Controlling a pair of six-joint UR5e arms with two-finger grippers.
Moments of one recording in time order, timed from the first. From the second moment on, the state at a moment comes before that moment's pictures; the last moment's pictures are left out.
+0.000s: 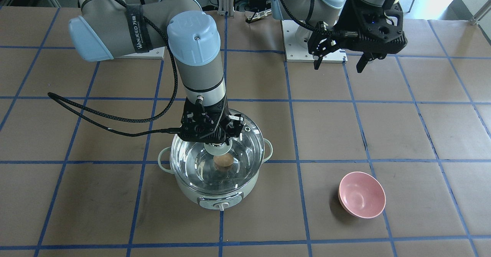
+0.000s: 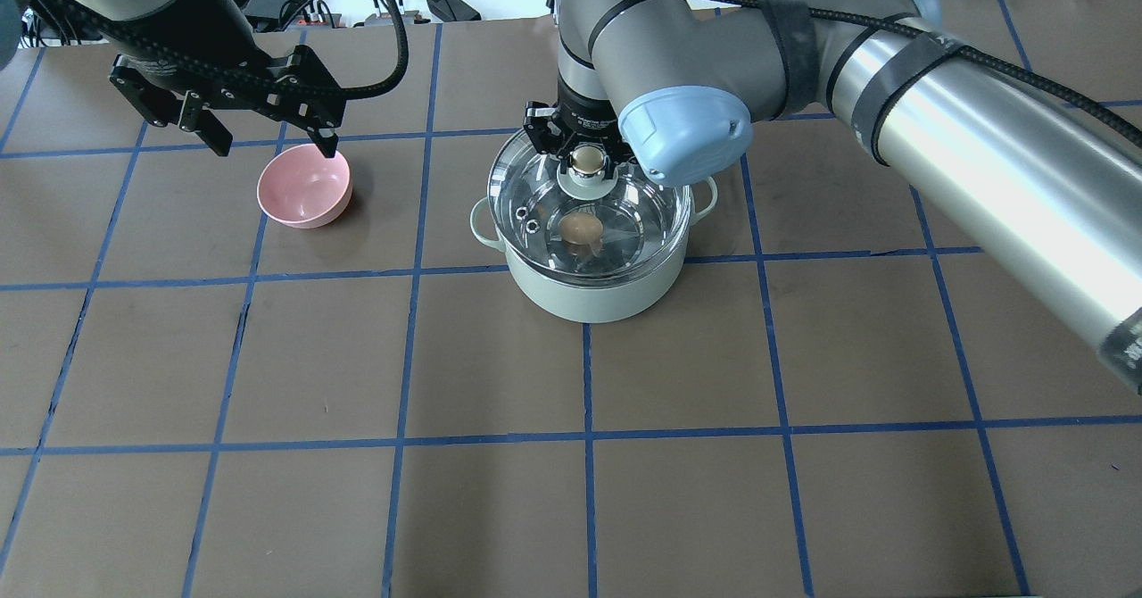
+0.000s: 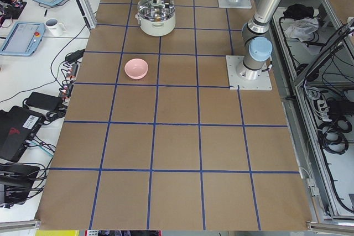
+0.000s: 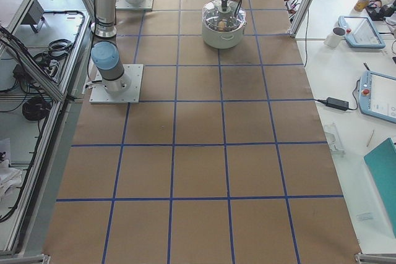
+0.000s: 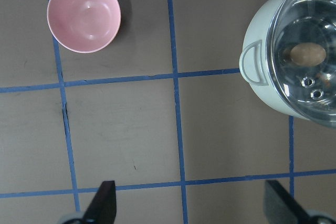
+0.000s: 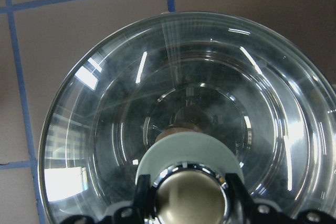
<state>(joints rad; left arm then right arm) -1.57 -1.55 -1.47 -1.66 1.58 0.06 1.91 -1.22 1.48 -1.98 -1.52 0.47</state>
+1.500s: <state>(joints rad) -1.58 -1.55 -1.47 -1.66 1.59 0.05 1.91 -1.21 1.50 -2.00 -1.53 0.44</state>
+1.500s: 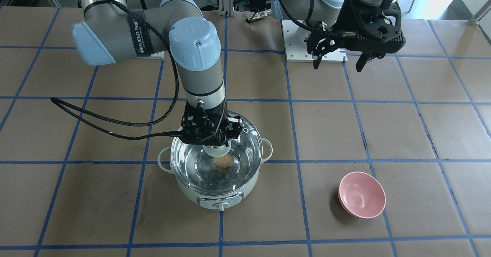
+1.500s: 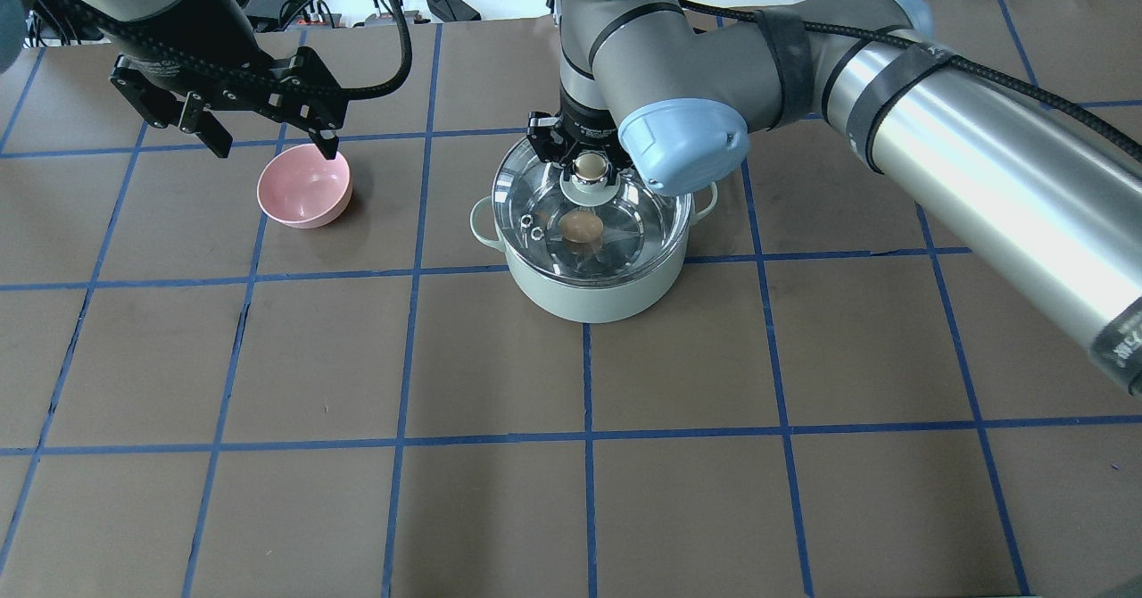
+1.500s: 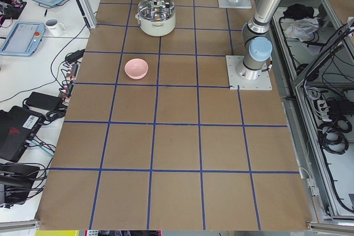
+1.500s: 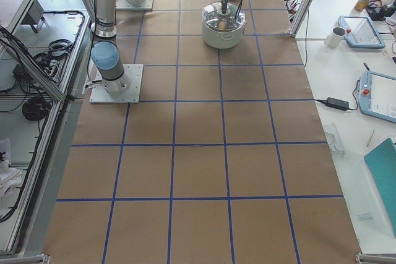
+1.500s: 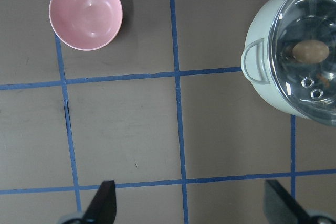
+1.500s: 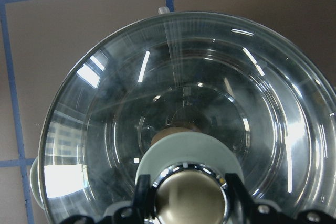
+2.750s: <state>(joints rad) -1.58 -1.55 -1.47 -1.67 1.59 0.05 1.88 -1.25 1.49 -2.00 -1.53 0.38</state>
